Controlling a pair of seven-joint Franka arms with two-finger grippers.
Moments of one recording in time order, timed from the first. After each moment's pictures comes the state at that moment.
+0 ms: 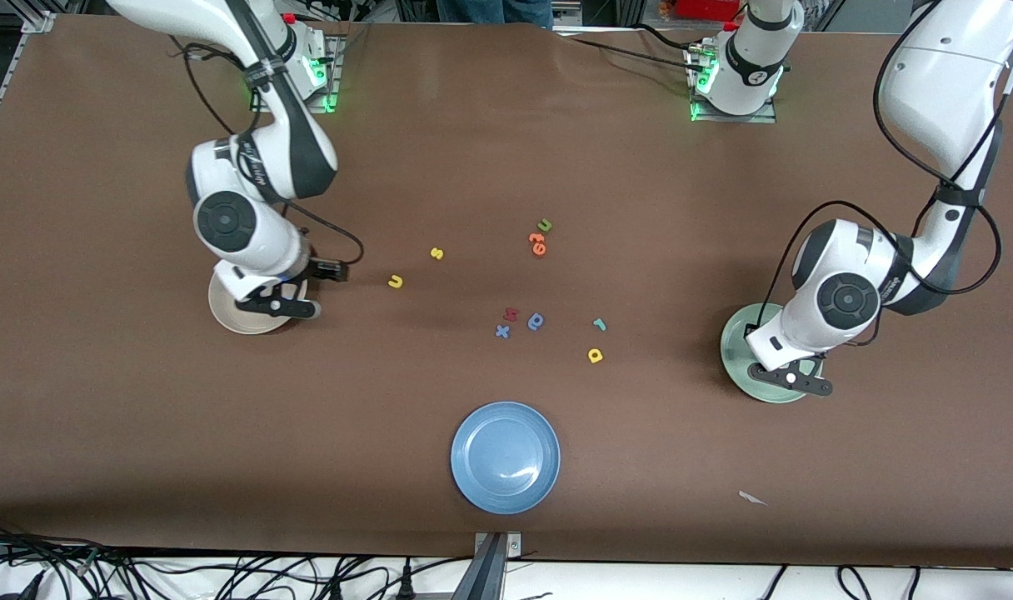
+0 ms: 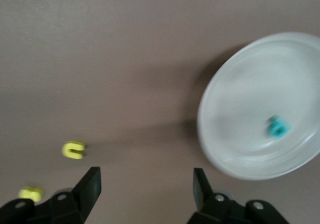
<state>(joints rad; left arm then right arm) 0.22 0.62 -0.35 -1.76 0.49 2.22 -0.11 0.43 0.36 -0.07 -1.95 0.07 2.12 0.52</state>
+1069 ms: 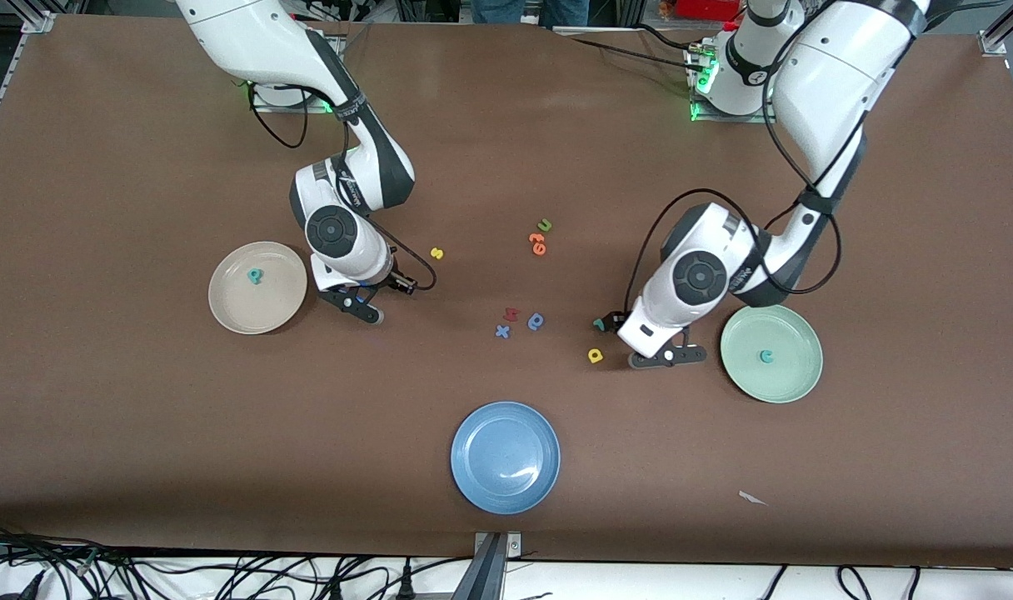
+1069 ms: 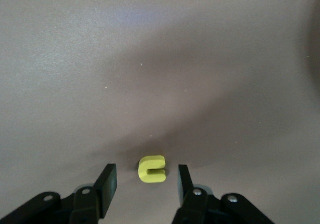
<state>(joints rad) -0.11 0.69 -0.38 -1.70 0.23 2.28 -0.74 0.58 0.54 -0.07 -1.94 0.15 2.36 0.86</state>
